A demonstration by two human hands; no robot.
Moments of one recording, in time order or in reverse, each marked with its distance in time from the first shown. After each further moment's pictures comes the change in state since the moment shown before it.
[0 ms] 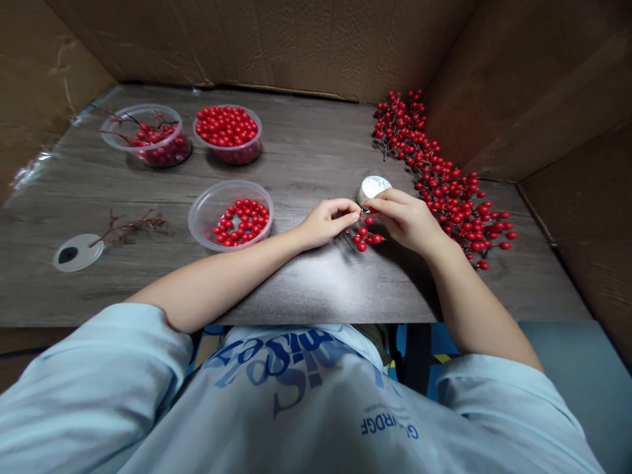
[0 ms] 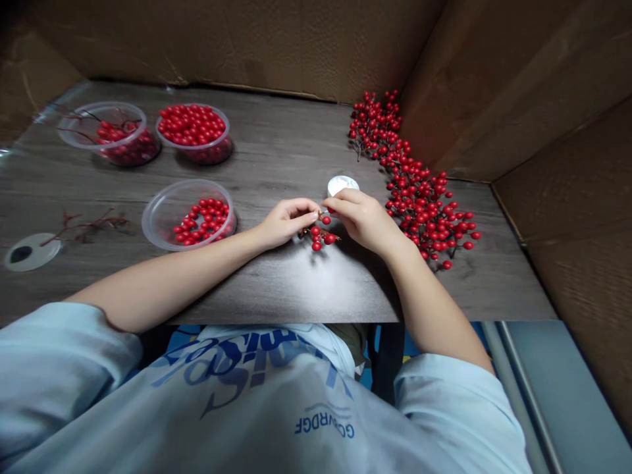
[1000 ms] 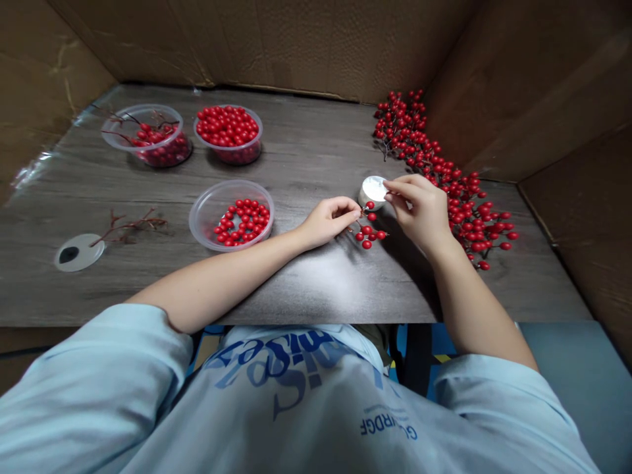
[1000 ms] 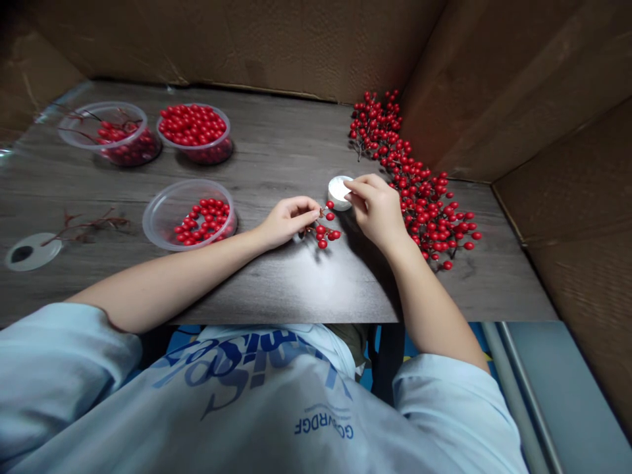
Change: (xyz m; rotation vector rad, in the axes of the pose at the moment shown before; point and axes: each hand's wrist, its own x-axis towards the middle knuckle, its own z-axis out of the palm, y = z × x) left_hand 0.002 0.001 0.005 -0.066 0.106 -0.049; right_hand -0.002 0.010 0.001 -0.085 0.264 0.235
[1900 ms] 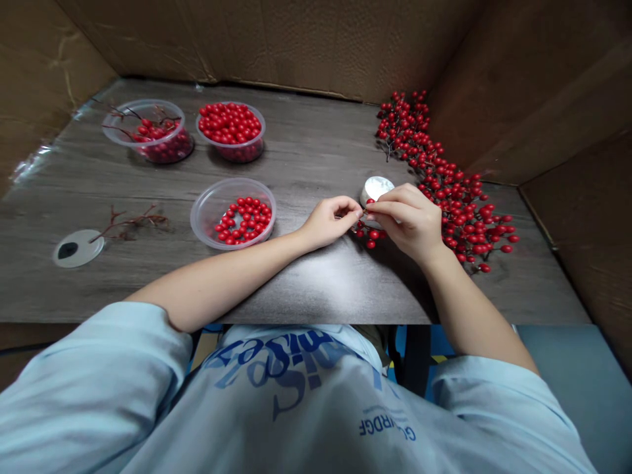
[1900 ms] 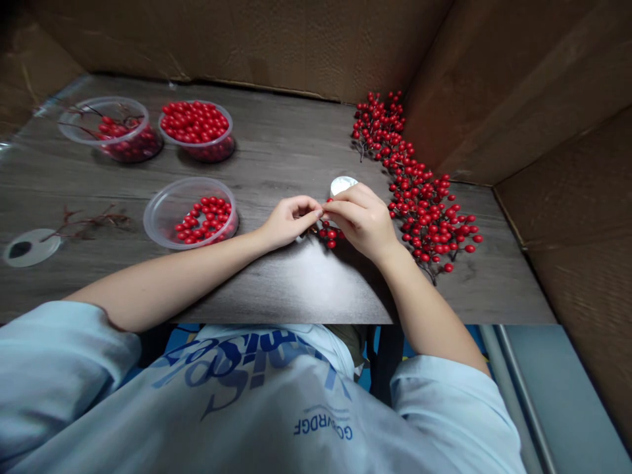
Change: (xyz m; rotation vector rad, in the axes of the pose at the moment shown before) left_hand 0.001 -0.005 0.002 0.141 0.099 0.052; right_hand 0.001 -0.024 0.003 0.110 -0.040 -0.197
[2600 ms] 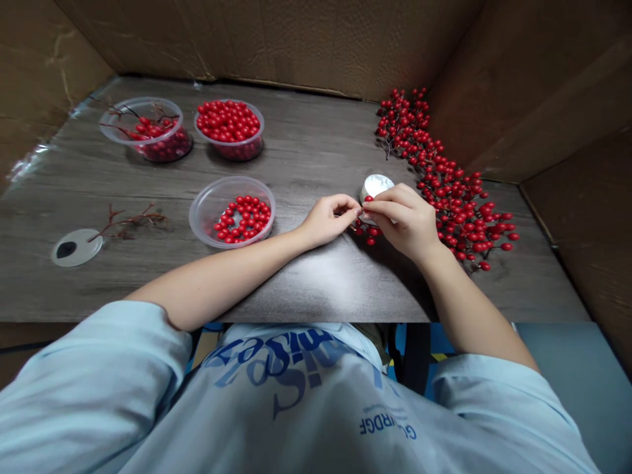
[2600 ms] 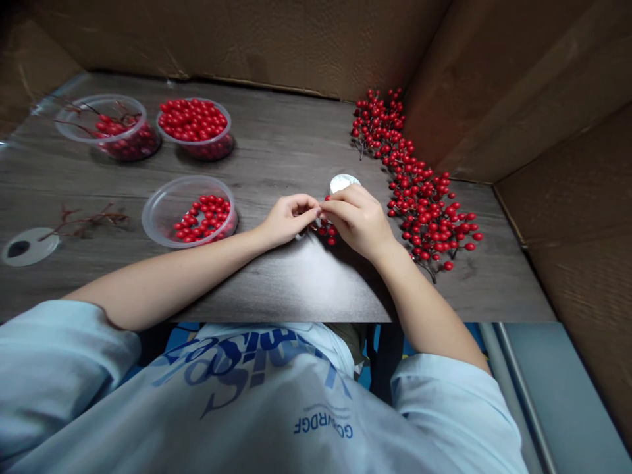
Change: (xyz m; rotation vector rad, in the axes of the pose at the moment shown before) left_hand 0.002 -0.003 0.000 -0.020 0.002 -0.021; right_hand 0.000 -0.001 0.004 -0.074 -0.022 -0.043
